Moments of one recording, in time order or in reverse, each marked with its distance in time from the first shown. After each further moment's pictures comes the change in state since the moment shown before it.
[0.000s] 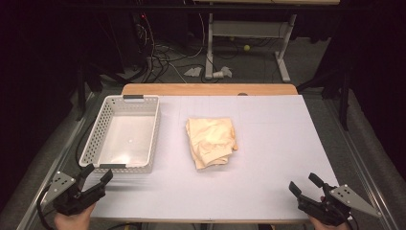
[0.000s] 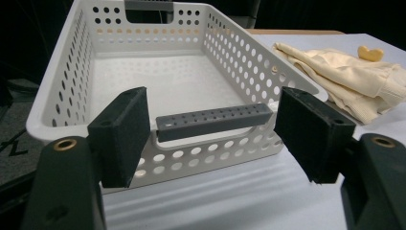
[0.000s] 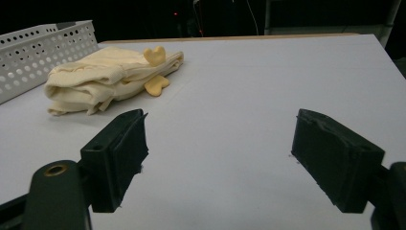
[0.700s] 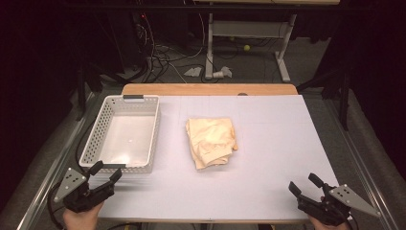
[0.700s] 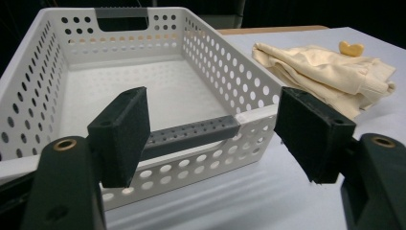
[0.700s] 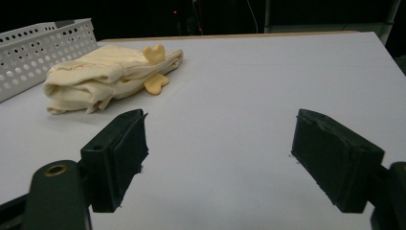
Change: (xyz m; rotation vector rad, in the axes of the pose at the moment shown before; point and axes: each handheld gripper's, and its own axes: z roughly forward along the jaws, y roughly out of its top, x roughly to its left) left arm -0.017 0.006 0.011 -0.003 -0.045 0.050; right arm 0.000 0.000 0.000 0.006 0.001 -0.001
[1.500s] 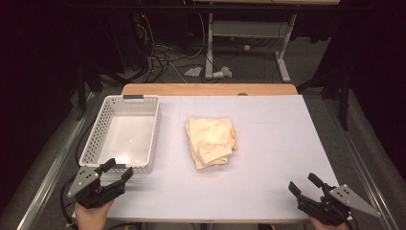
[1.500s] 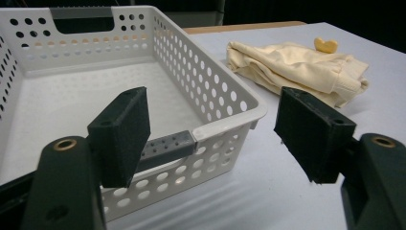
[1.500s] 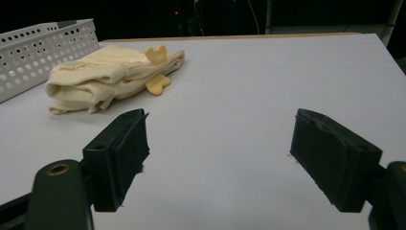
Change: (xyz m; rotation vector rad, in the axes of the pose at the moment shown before) left arm -0.016 0.006 0.018 0.014 -0.069 0.020; right arm 0.001 0.000 0.000 -0.003 0.005 -0.006
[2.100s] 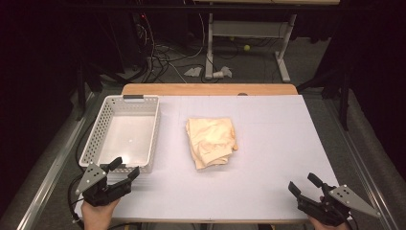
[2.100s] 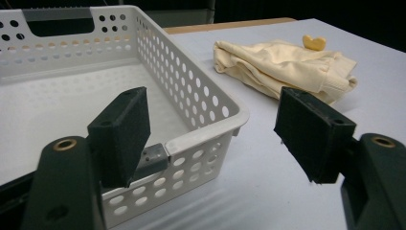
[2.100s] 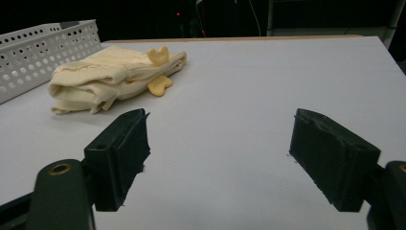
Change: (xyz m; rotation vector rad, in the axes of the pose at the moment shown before) left arm -0.010 0.004 0.010 0.010 -0.029 0.020; right arm 0.001 0.000 0.000 -0.005 0.005 -0.005
